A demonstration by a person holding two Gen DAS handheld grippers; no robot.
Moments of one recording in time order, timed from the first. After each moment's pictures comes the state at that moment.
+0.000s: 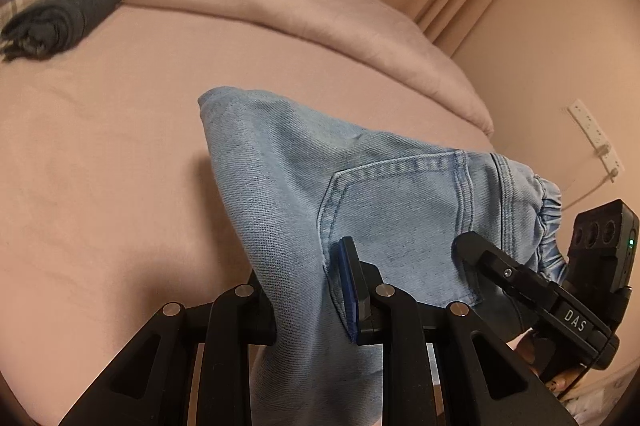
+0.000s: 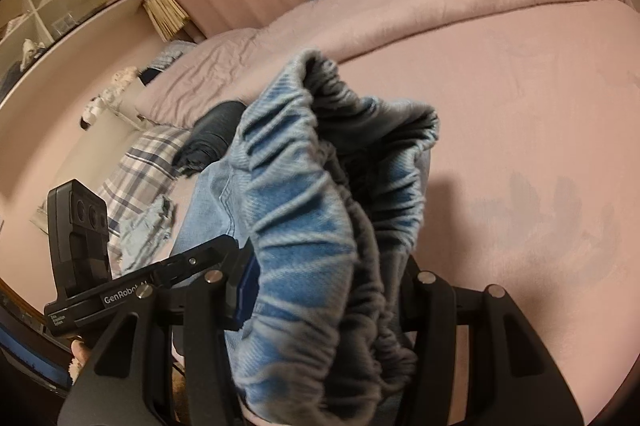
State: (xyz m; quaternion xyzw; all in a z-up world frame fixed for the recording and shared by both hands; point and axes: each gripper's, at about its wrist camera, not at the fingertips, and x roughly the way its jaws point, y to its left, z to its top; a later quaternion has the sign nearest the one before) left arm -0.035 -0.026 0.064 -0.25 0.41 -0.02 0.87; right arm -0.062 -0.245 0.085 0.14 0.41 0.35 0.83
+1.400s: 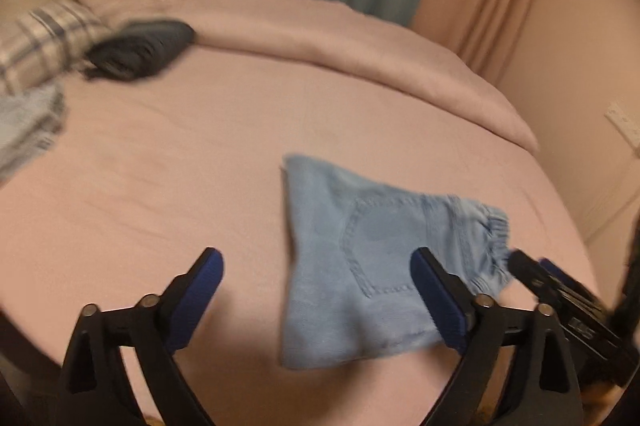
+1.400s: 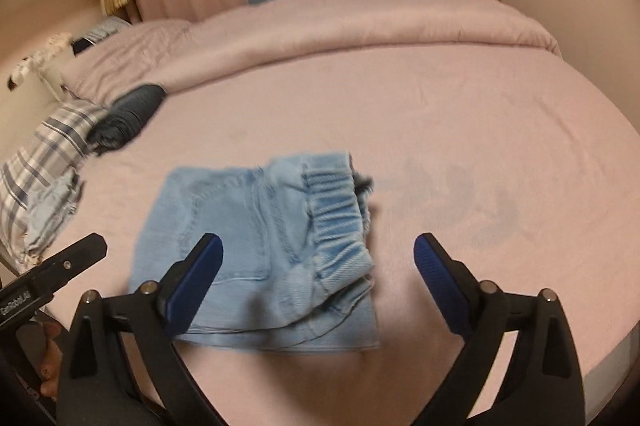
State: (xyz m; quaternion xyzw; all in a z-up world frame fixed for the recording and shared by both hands) left arm -0.148 -0.020 0.091 -0.18 0.35 0.13 0.91; right arm -0.099 -0.269 0.099 0.02 0.37 0.20 0.91
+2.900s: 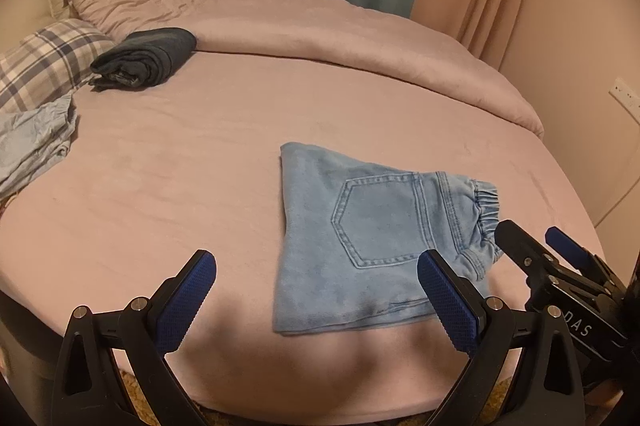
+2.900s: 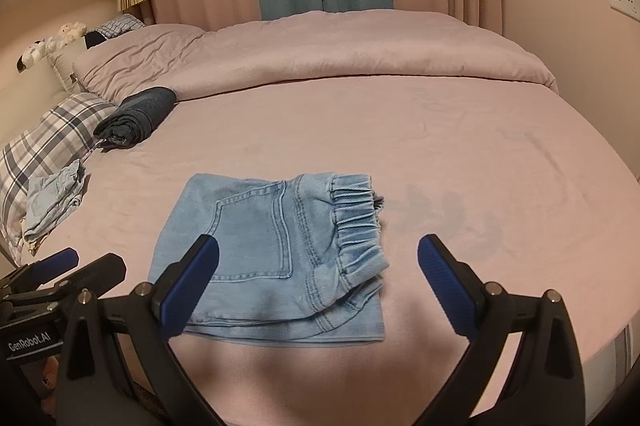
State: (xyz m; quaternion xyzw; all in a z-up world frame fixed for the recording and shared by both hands) left arm -0.151 -0.062 0.097 -0.16 0.37 0.12 0.91; right arm -0.125 -0.251 0.114 -0.02 0.33 0.20 0.92
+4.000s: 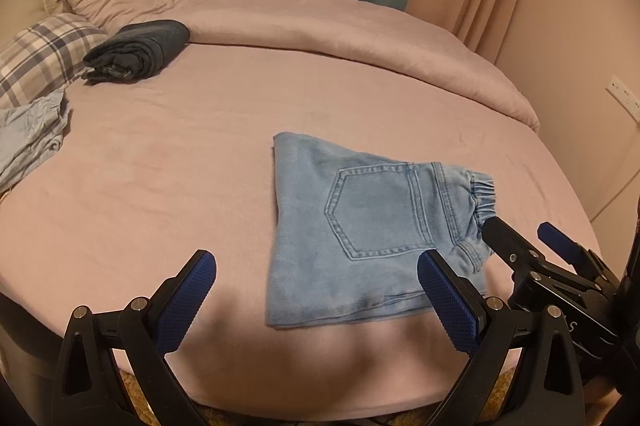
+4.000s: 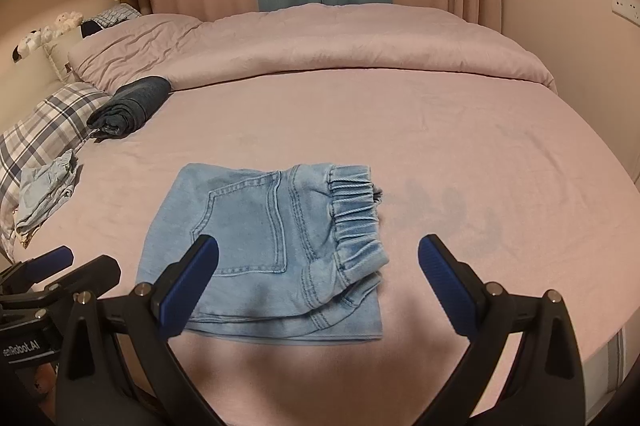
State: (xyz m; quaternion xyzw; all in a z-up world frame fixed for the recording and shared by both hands) left arm -0.151 -0.073 0.092 -0.17 0.38 0.12 0.90; right arm -0.123 -0.243 0.108 -0.03 0.34 0.19 0.92
